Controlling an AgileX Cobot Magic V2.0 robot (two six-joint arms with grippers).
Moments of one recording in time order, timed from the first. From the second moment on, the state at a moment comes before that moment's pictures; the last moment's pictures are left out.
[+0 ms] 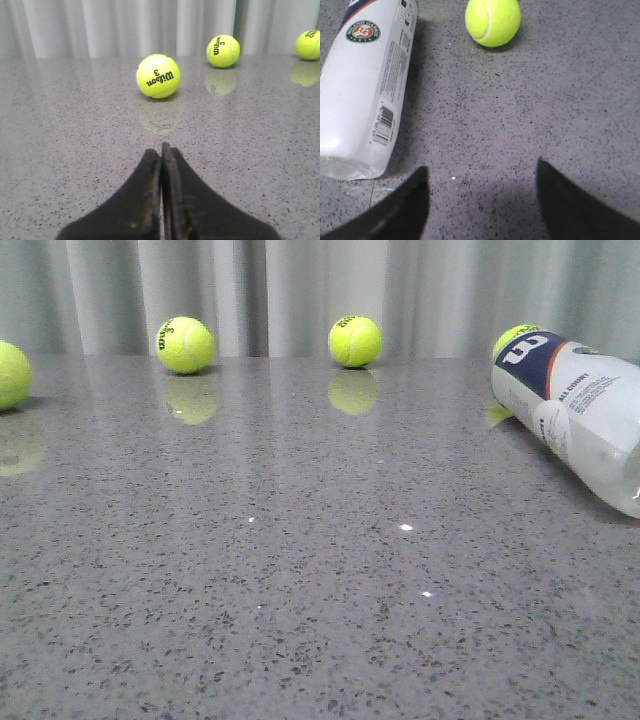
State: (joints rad) left arm -0.04 0.00 0.00 -0.04 0.16 0.06; right arm -0.06 0.52 -0.55 -0.02 0.68 0.04
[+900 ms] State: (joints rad) left arm -0.04 0.00 0.00 -0.04 0.16 0.06; right arm 0.14 1.34 -1.28 0.11 1.08 0.14
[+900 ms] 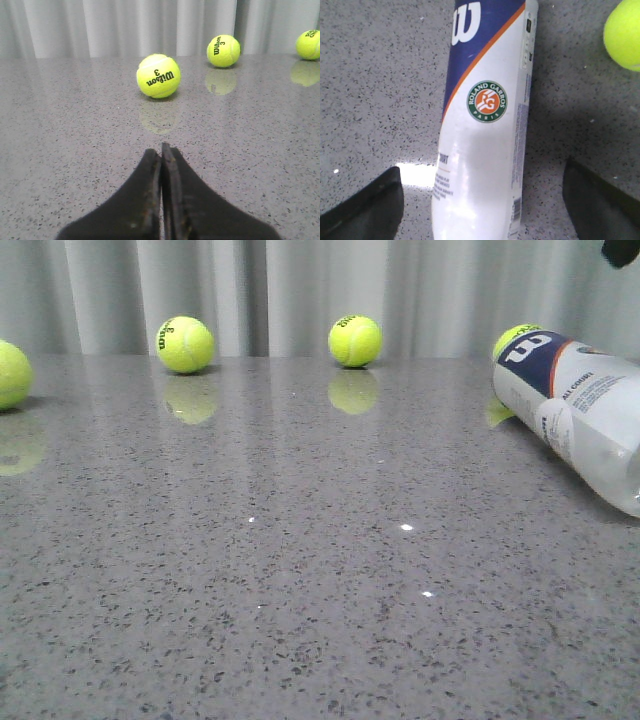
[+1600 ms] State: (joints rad) left arm -0.04 0.00 0.00 -0.04 0.16 0.06; right arm 0.14 1.62 -1.31 0.15 1.02 0.15
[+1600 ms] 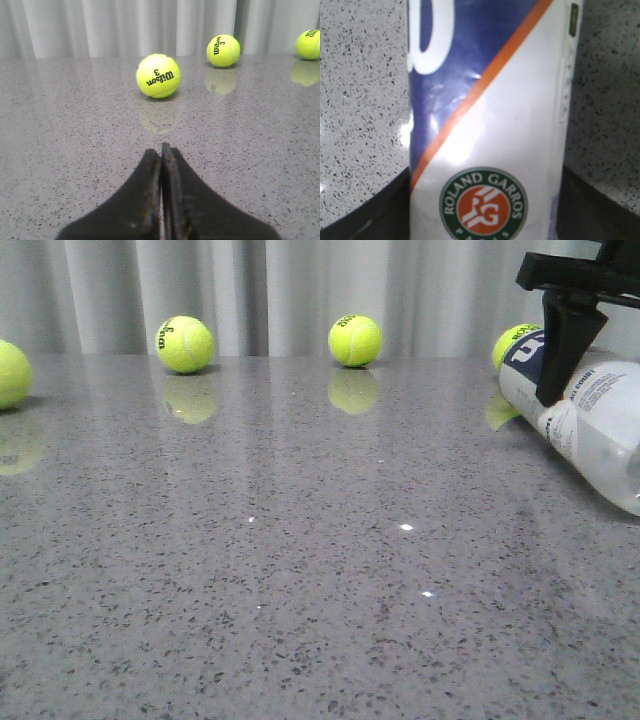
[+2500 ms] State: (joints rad) left arm -0.04 0.00 0.00 -0.04 0.16 0.06; right arm 0.54 1.74 -1.68 0.11 1.17 -0.85
